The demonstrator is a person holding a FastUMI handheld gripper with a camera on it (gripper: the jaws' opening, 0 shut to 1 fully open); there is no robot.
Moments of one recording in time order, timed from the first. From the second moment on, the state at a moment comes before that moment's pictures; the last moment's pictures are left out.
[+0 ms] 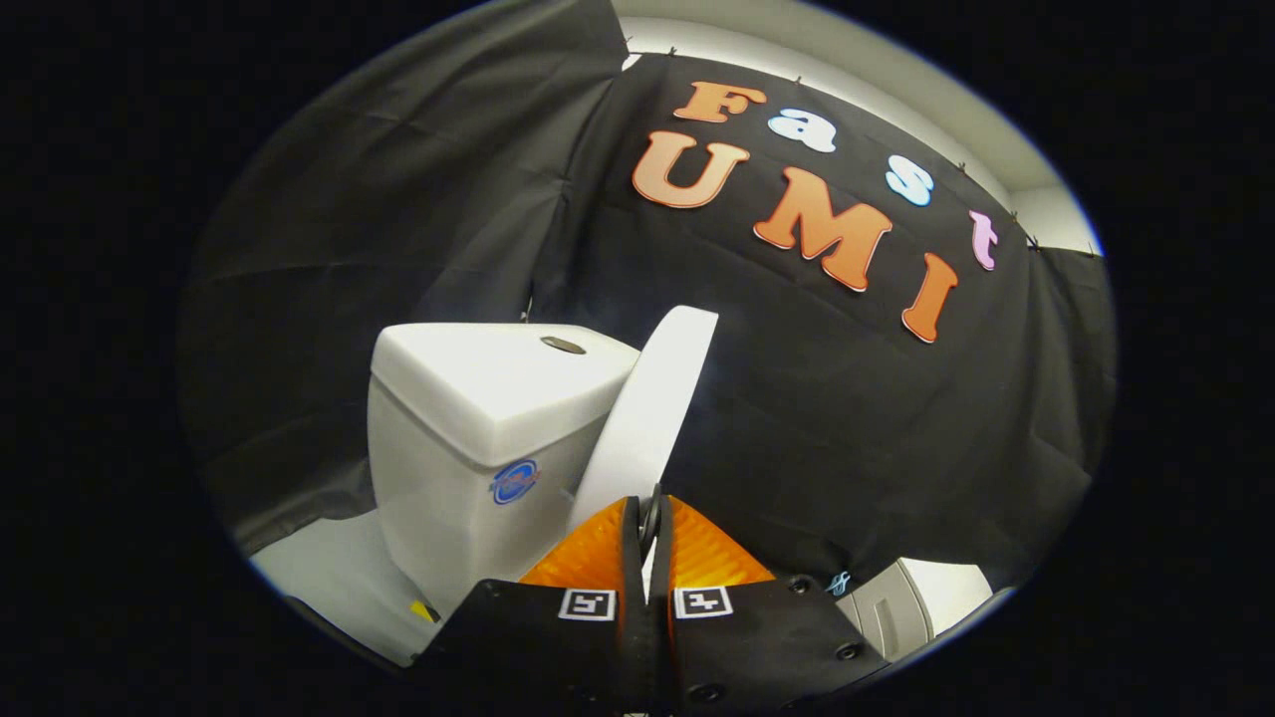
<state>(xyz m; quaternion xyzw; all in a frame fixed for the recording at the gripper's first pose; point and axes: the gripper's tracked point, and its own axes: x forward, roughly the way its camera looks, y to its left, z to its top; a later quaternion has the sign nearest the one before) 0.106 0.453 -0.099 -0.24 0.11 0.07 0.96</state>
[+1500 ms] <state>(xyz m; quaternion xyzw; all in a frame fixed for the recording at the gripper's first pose) 0.097 0.434 -0.054 -0.13 0.12 0.12 0.98</state>
